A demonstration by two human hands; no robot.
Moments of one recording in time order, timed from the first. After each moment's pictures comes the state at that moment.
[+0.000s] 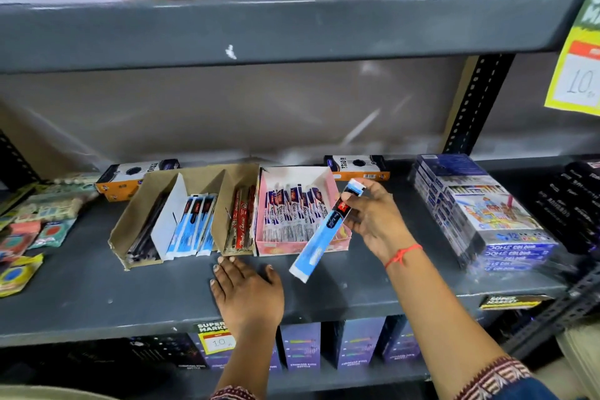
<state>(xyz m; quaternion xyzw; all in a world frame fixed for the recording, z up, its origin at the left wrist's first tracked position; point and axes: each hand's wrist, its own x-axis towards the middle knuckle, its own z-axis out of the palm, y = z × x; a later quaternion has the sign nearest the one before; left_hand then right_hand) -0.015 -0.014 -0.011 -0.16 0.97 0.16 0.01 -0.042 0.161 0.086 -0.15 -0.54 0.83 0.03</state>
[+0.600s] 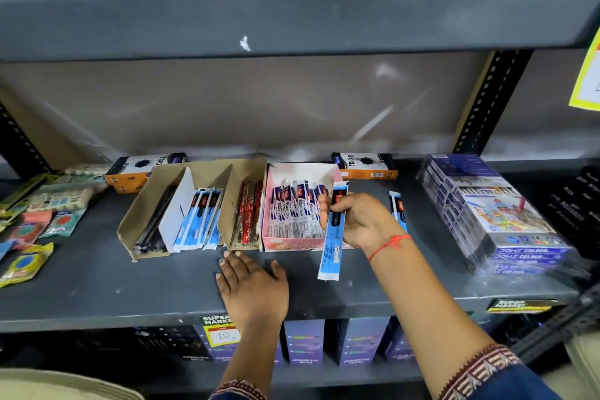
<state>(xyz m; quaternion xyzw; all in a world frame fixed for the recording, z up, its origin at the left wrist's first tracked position) -0.015 -0.014 -0.011 -0.16 0.97 0.16 0.01 -0.051 0.134 0.096 -0.23 -0.41 0.87 -0.12</state>
